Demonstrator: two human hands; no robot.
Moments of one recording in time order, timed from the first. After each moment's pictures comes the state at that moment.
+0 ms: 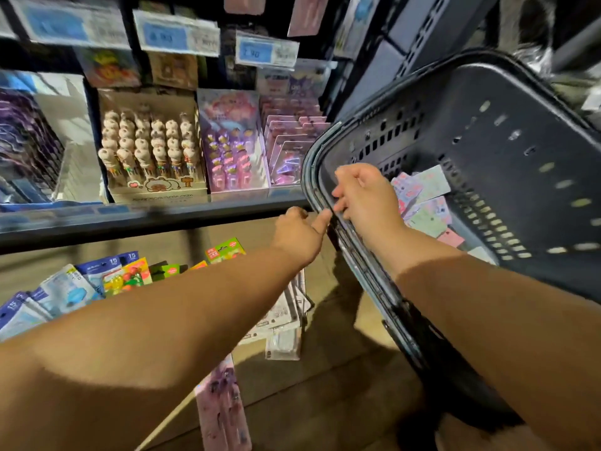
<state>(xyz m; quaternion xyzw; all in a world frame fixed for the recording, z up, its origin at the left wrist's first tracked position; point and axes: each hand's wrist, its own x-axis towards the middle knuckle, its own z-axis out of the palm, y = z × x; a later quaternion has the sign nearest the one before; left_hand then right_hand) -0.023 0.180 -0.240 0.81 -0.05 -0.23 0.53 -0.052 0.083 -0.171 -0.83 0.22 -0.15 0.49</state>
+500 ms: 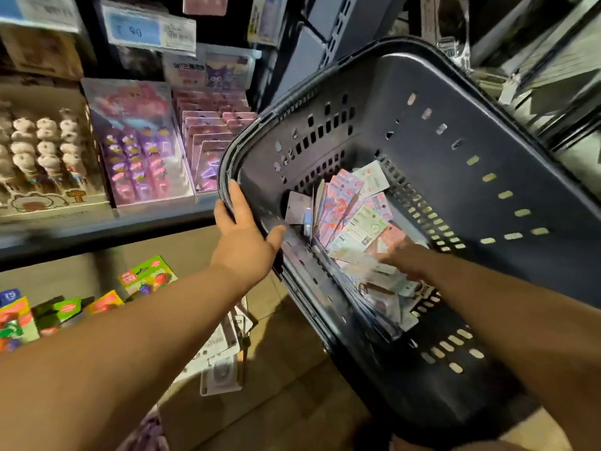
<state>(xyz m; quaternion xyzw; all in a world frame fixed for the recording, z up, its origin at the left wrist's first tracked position) -0.022 0.135 -0.241 0.84 -0.14 -0.18 0.50 -0.126 -0.139 -0.226 -0.85 0.44 0.24 0.15</state>
